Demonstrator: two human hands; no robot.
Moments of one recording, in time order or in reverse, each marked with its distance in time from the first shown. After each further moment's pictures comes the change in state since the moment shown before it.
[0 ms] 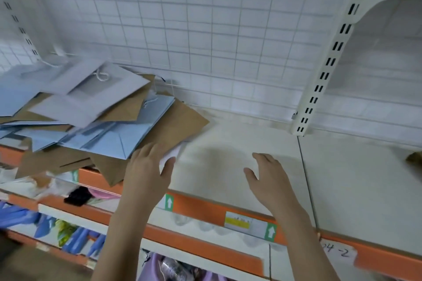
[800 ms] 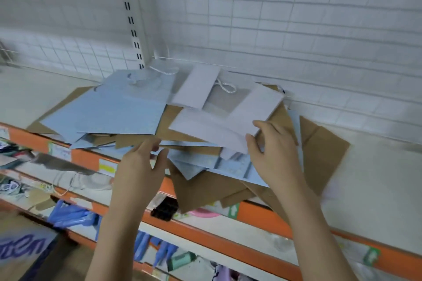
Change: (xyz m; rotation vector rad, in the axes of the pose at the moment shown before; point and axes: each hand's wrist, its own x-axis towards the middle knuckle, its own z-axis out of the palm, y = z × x) left_hand 0.078 -0.322 -0.129 -0.113 0.083 -0.154; right_hand 0.088 -0.340 0.140 0.112 0.313 -0.200
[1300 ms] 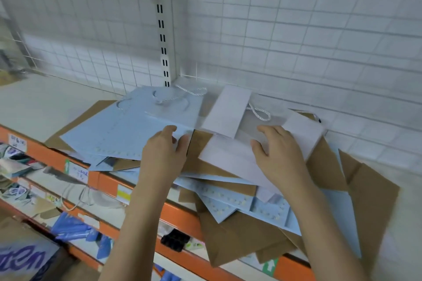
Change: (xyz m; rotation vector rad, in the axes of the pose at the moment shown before) left_hand 0.093 -0.019 0.009 -0.047 0.026 -0.127; right_hand 0.072 -0.030 0.051 -0.099 -0.104 -0.062
